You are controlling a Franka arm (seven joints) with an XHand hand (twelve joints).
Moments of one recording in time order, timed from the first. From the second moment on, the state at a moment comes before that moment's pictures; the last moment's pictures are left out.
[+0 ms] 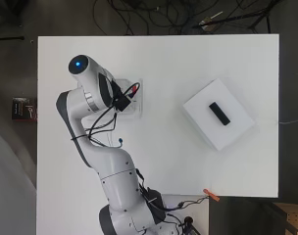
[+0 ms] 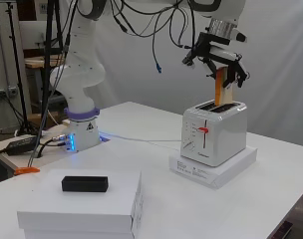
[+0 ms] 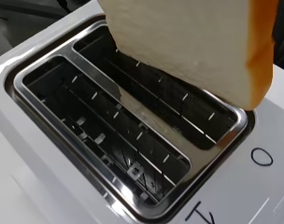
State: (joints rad) arm 0.08 0.25 0.27 -1.52 -0.19 1.52 -1.25
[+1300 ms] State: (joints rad) arm 0.19 0.23 0.22 -1.65 -0.16 1.50 -1.26
